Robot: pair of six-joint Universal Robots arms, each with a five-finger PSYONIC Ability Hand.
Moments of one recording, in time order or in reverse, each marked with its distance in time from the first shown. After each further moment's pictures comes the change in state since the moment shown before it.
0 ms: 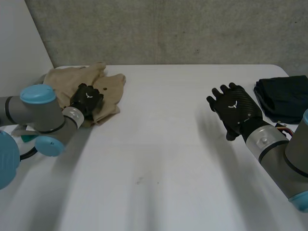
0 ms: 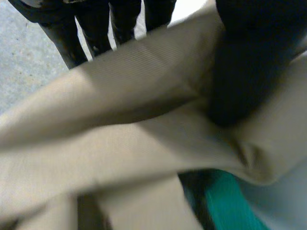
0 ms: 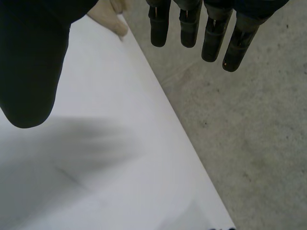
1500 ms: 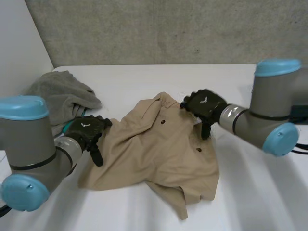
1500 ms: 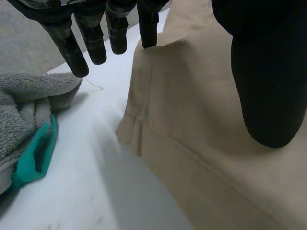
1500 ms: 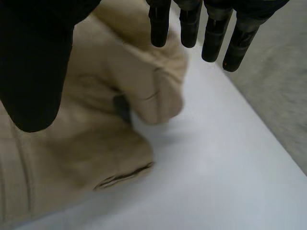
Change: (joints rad) left arm -0.161 0.545 -0.627 -0.182 -0.213 -0.536; right arm 0.084 0.490 -0.758 0.580 -0.107 0.051; left_hand -0.599 -0.556 -0.528 -0.545 -0.520; right_hand 0.000 0.000 0.000 0.000 0.000
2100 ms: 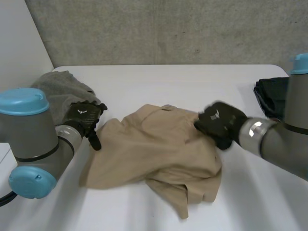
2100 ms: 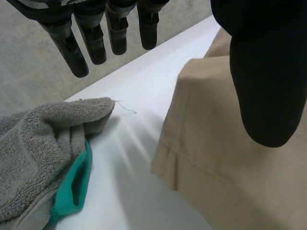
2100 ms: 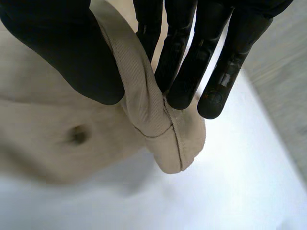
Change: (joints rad) left arm -0.002 -0.014 0.058 0.065 -0.046 0.006; right arm -0.014 -0.436 0.409 0.170 0.033 -0.184; left_hand 0.000 0.004 0.000 0.000 -0.001; right_hand 0.766 0.942 0.970 0.954 0.925
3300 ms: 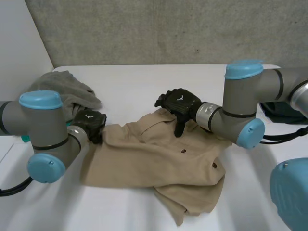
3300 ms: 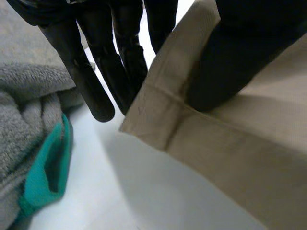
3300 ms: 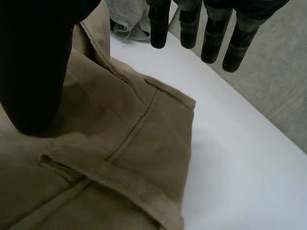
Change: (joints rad) left arm 0.040 -0.231 0.187 -0.046 0.055 0.117; right arm 0.101 0.687 -0.801 -0.093 -0.118 0.389; left_hand 0.933 0.938 0.939 0.951 0.914; right_hand -0.750 -0.930 -0.957 -0.946 -0.913
